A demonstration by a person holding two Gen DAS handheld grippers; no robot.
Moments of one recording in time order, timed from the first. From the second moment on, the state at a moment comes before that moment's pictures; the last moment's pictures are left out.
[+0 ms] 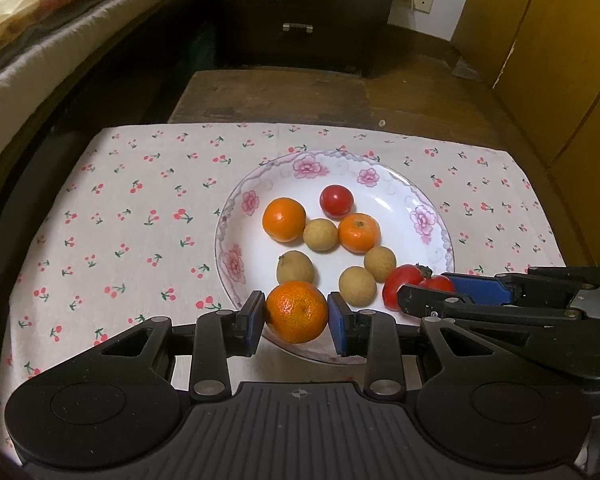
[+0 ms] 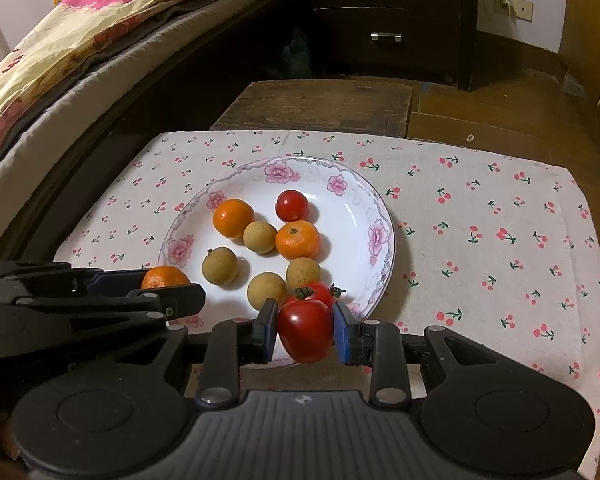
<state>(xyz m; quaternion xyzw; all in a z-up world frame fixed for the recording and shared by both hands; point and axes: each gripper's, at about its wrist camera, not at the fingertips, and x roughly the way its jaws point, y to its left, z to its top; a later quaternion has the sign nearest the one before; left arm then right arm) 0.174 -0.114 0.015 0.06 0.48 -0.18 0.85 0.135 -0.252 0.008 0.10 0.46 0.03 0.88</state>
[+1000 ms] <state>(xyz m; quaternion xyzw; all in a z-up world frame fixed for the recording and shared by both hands) 0.193 -0.119 -0.005 0.06 0.50 -0.17 0.85 0.154 -0.261 -0.008 0.11 0.47 0.02 0.88</state>
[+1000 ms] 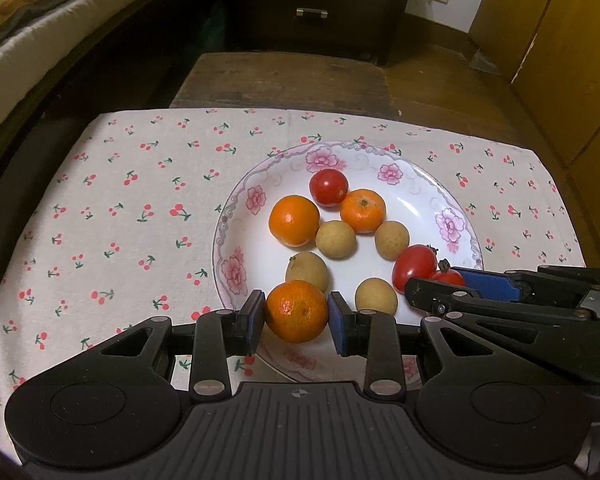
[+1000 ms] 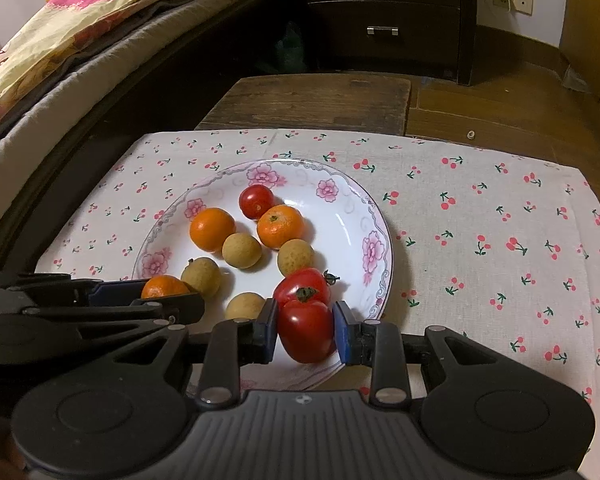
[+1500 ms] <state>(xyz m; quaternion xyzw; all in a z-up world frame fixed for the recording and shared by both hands) 0.193 -0.120 -0.004 0.06 0.50 -0.16 0.85 0.157 -0.257 -0.007 0.10 0.46 0.02 0.88</state>
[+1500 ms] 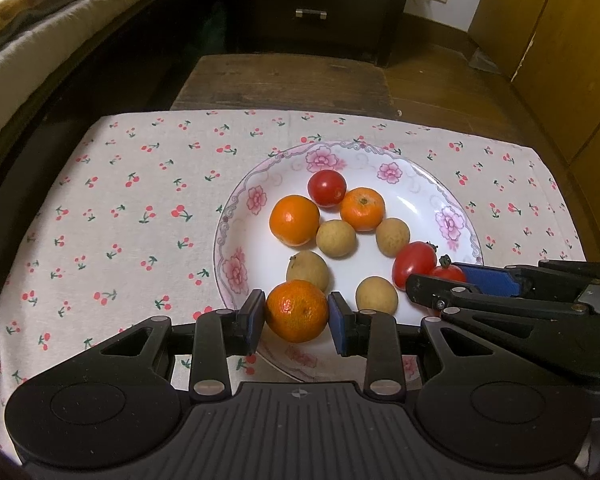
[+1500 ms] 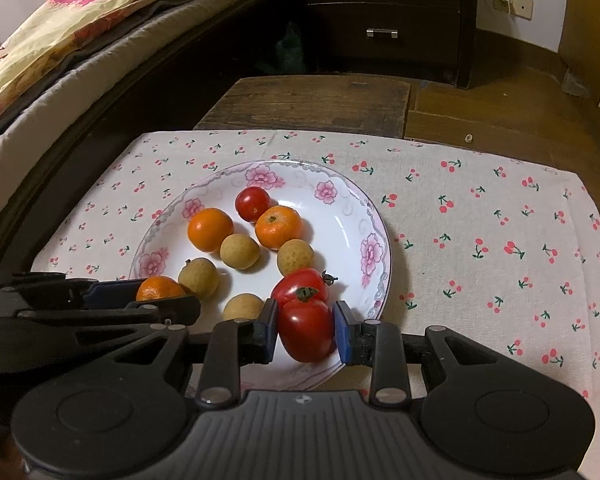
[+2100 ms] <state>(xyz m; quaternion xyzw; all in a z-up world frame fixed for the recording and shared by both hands) 0.193 -0.120 0.001 0.05 0.50 -0.17 0.85 0.157 -0.263 -0.003 0.11 0.46 0.01 0.88</state>
